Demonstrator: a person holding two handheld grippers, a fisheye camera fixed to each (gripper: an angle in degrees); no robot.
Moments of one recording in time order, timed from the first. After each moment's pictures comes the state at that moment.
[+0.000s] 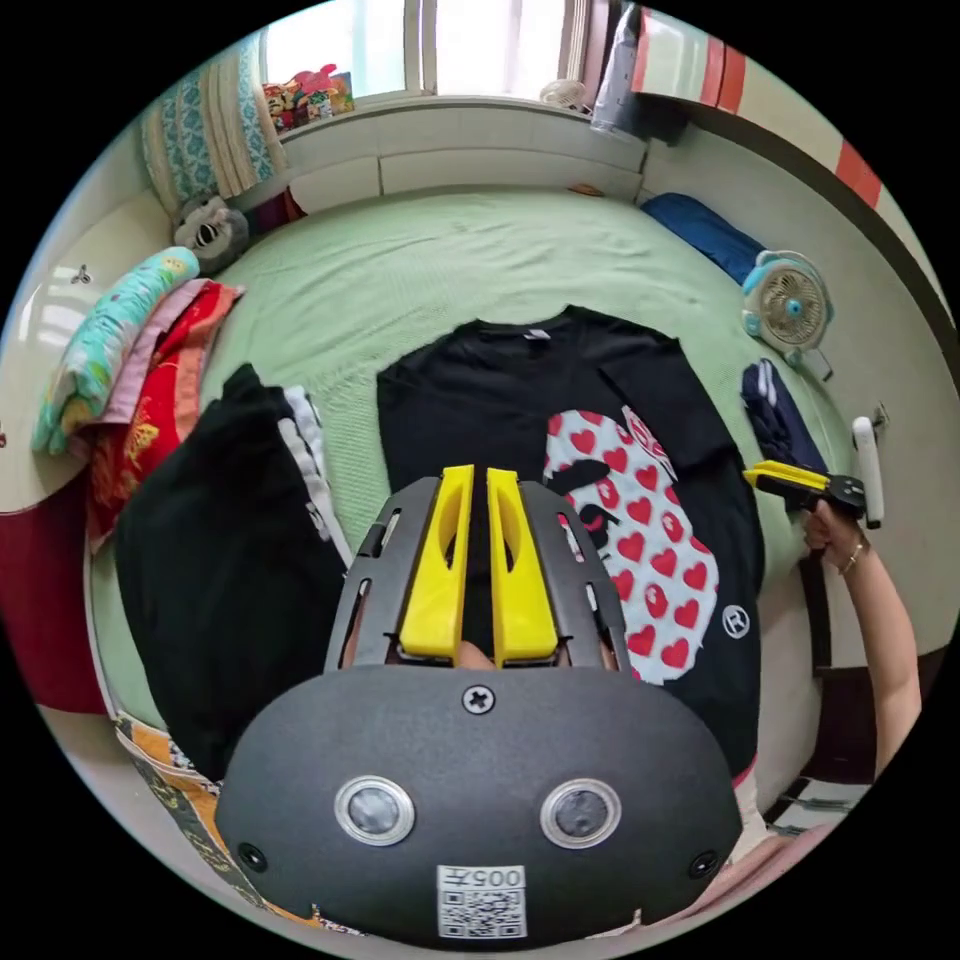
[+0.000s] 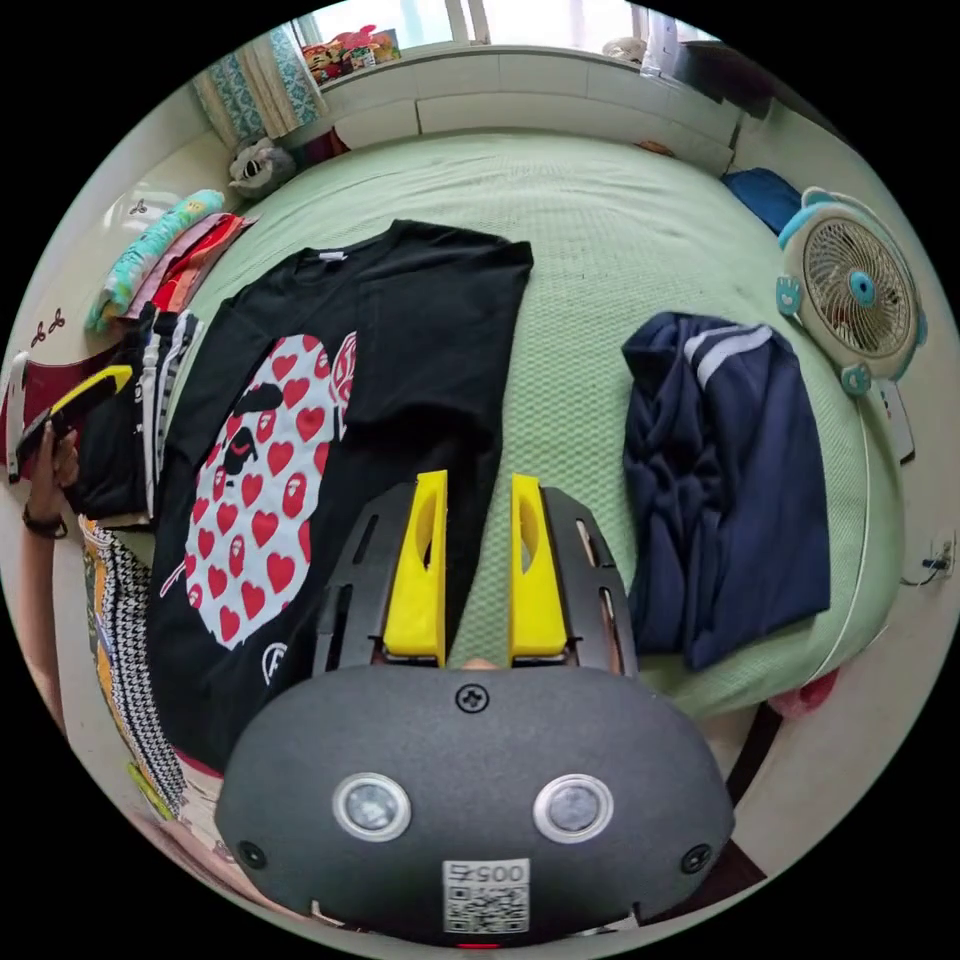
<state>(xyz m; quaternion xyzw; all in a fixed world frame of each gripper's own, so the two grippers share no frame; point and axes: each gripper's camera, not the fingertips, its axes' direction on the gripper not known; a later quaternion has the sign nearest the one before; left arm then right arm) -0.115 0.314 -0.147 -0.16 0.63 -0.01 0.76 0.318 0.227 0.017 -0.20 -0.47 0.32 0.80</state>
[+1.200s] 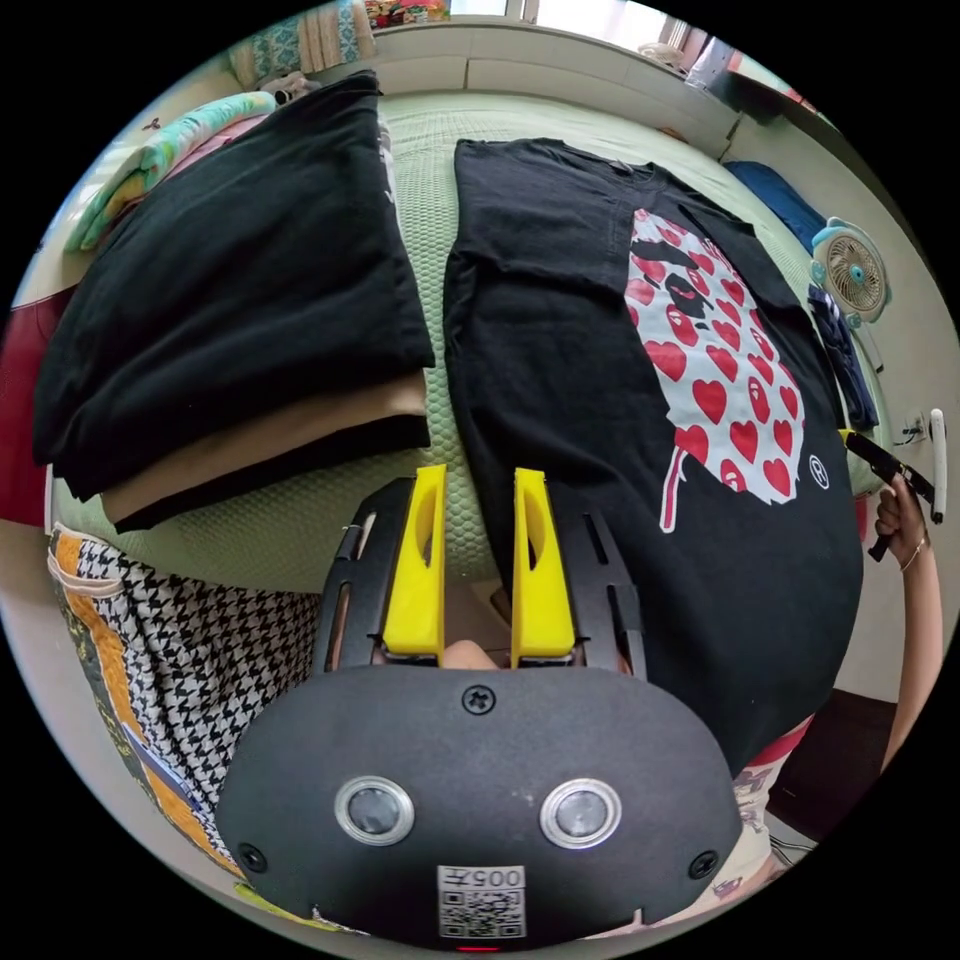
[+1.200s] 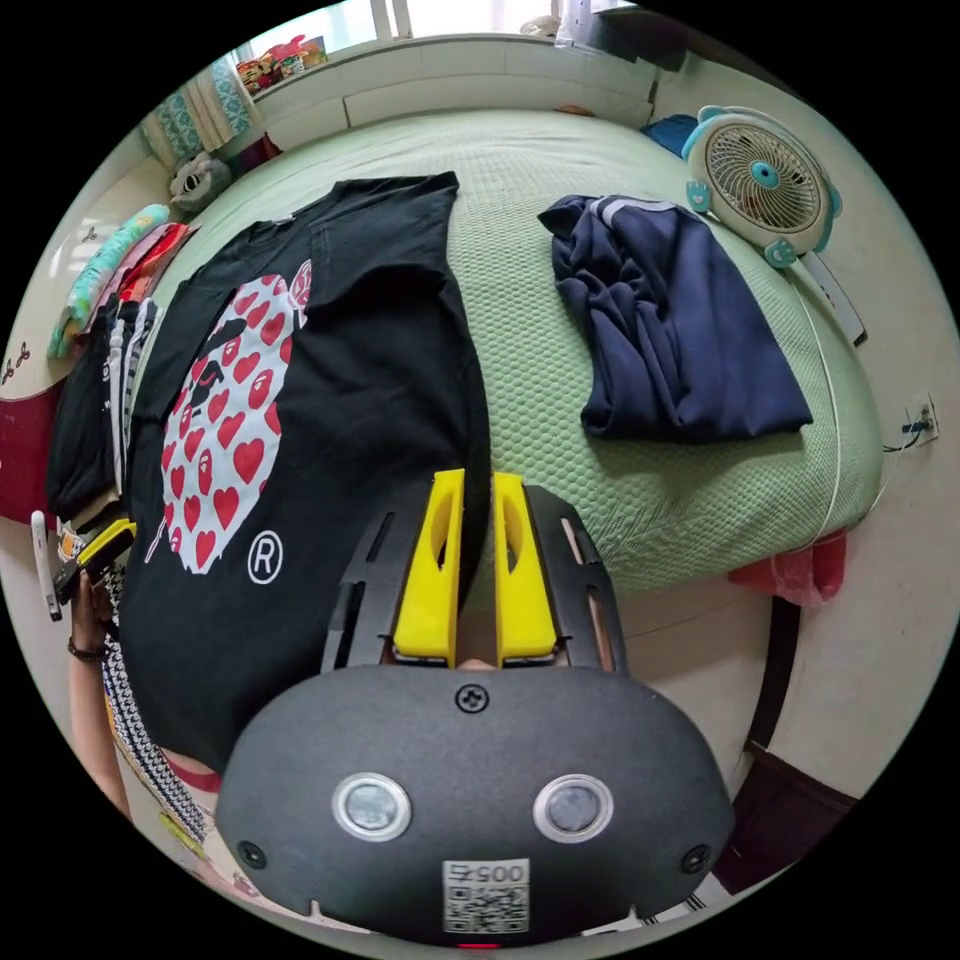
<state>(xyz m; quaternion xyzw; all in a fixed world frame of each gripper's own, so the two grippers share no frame) -0.166 0.571 -0.192 -0.30 0.59 -0.02 0.75 0.289 0.324 -0.111 -0.27 -0.42 0.36 0.79</state>
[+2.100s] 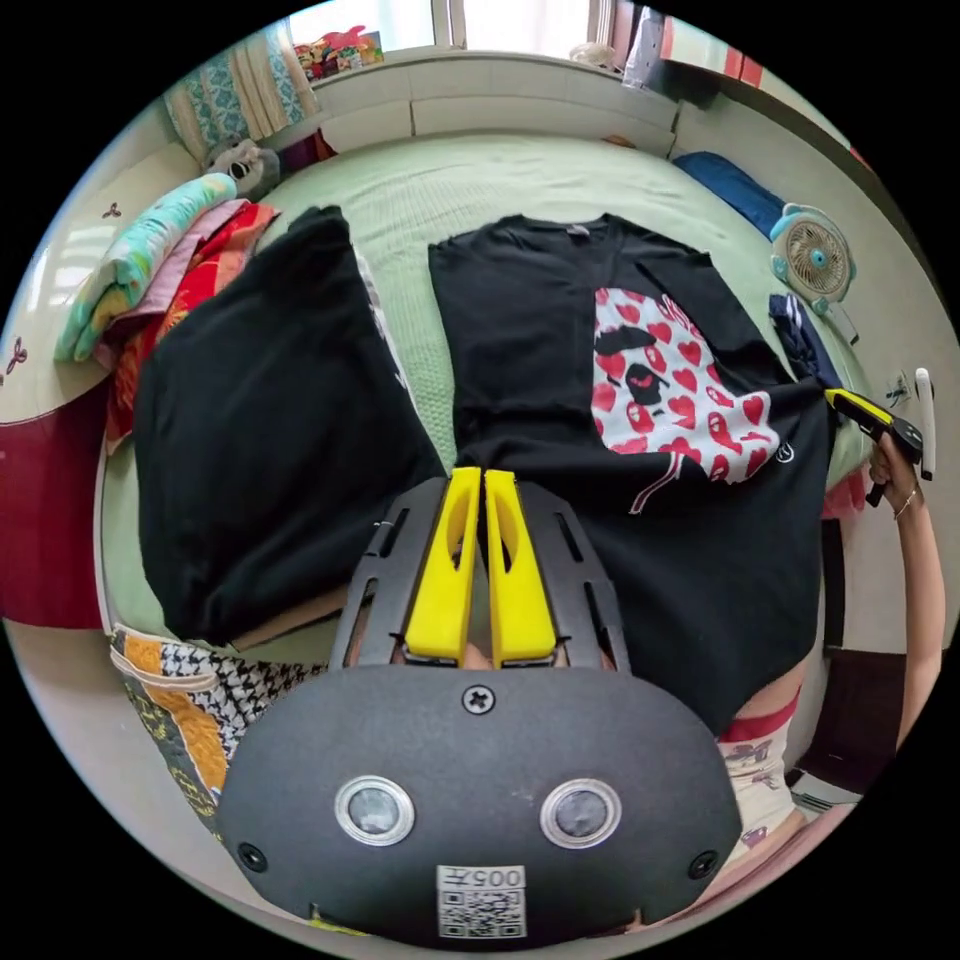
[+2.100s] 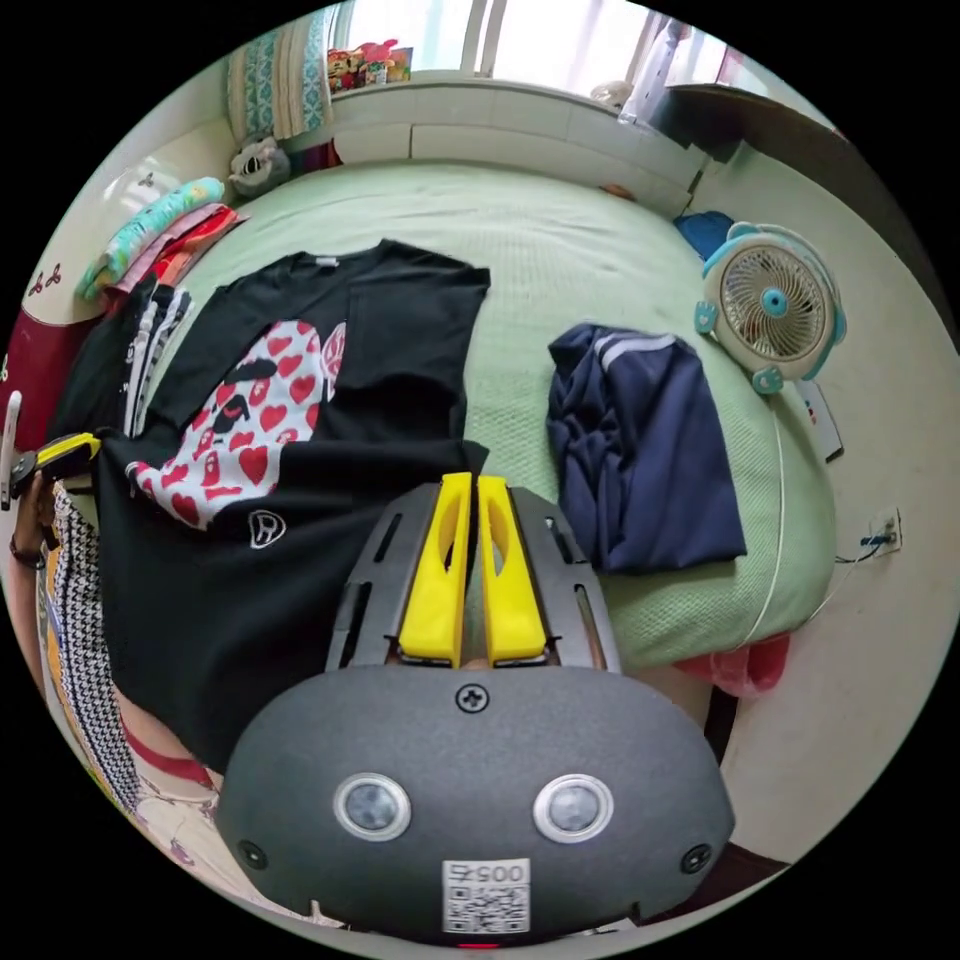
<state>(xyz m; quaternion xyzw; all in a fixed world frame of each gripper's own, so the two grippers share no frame) -0.260 0.536 -0.196 -0.23 0.60 0.02 0.77 0.350 0.315 -0.164 -0.18 -0.38 0.31 0.85</state>
